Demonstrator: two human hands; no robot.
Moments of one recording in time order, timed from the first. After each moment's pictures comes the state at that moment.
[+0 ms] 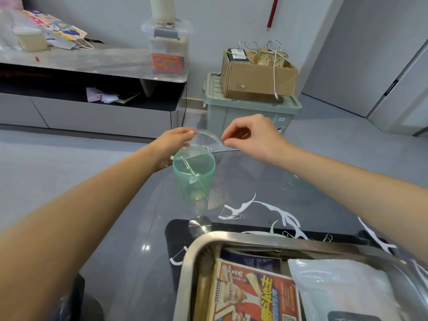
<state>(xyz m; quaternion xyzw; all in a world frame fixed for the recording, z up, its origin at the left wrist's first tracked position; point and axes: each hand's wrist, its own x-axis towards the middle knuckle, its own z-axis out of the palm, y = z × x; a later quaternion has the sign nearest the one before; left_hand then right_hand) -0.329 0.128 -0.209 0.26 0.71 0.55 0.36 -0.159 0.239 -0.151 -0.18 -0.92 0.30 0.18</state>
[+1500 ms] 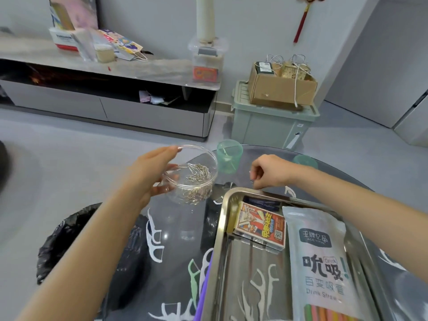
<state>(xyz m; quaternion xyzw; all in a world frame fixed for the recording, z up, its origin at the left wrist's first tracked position) -0.214 -0.084 -0.119 0.07 0.72 0.62 0.29 -0.097 0.163 -0.135 -0.19 -0.96 0.17 -0.12</state>
